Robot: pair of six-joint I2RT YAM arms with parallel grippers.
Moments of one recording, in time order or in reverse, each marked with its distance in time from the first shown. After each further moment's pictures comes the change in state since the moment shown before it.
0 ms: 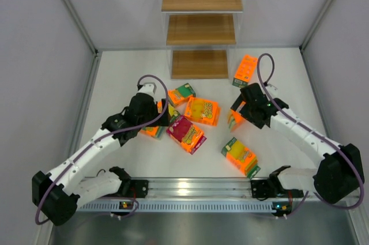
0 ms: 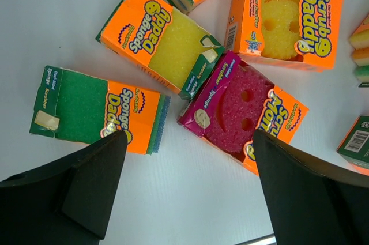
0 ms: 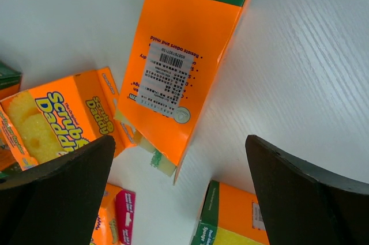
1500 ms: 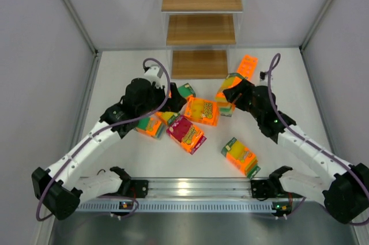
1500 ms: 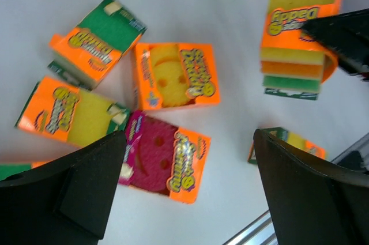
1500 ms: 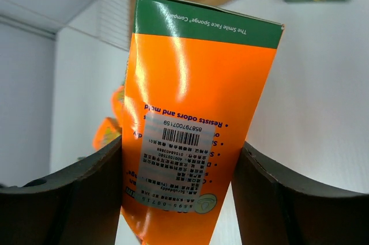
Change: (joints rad) left arm 0.000 0.038 0.134 0.130 0.206 0.022; right arm 0.018 -0.182 -0.201 0.598 -0.141 -0.163
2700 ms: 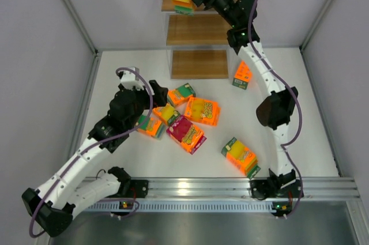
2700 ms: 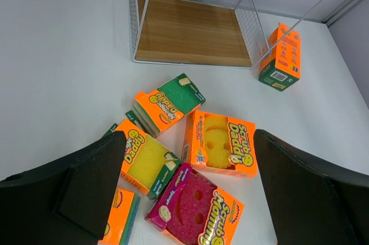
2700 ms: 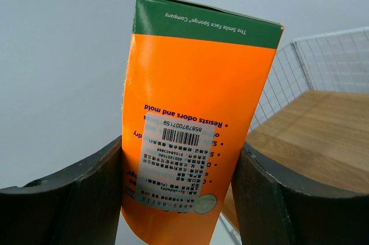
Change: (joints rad) left arm 0.009 -0.182 -0.104 0.201 -0.332 -0.002; right arm -0.099 1.165 1.715 0.417 -0.682 -0.034
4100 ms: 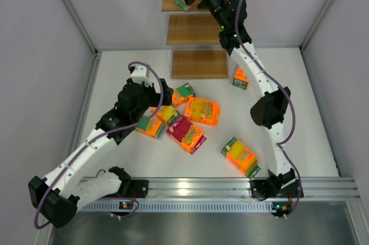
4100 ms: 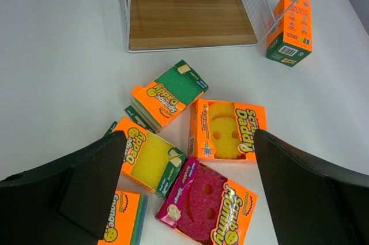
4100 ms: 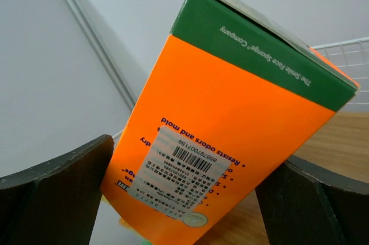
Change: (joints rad) left arm 0.019 0.115 0.037 -0.002 0.089 0.086; right arm 0.046 0.087 0.103 -0.030 0.245 -0.256
